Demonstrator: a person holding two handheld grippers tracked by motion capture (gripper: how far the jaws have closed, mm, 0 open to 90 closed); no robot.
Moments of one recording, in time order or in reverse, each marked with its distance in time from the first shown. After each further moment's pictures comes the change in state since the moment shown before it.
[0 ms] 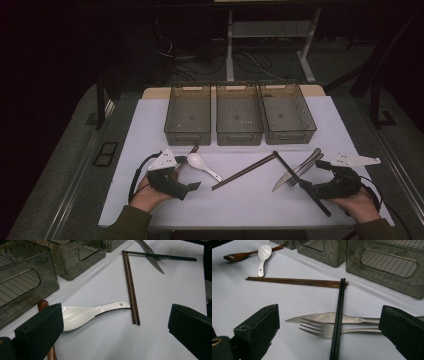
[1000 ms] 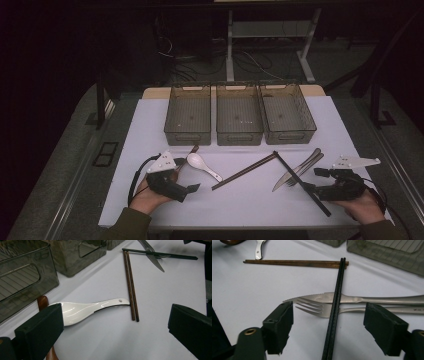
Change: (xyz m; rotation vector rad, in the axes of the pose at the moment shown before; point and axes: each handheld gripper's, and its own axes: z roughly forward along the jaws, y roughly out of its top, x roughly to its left) left arm -0.003 -0.005 -0.002 0.003 0.009 -0.010; right arm -0.010 -0.012 -0.002 0.110 0.030 0.025
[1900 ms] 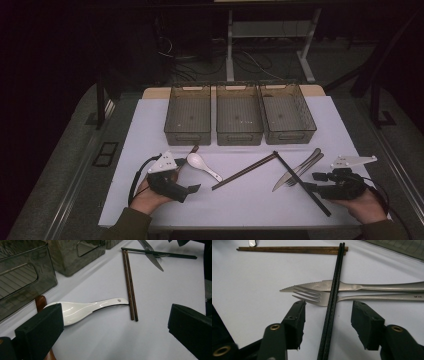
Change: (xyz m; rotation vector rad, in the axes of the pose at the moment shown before) left arm -0.001 0.000 0.001 0.006 -0.004 0.003; right arm -0.002 0.001 0.000 0.093 -0.012 0.010
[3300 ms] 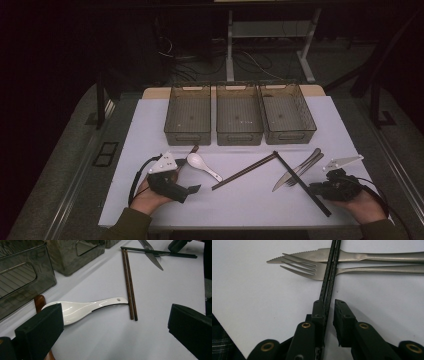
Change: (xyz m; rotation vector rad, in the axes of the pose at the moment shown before) left arm -0.001 0.000 0.001 0.002 -0.002 0.000; right arm -0.003 -0.003 0.013 0.183 -0.033 -0.016
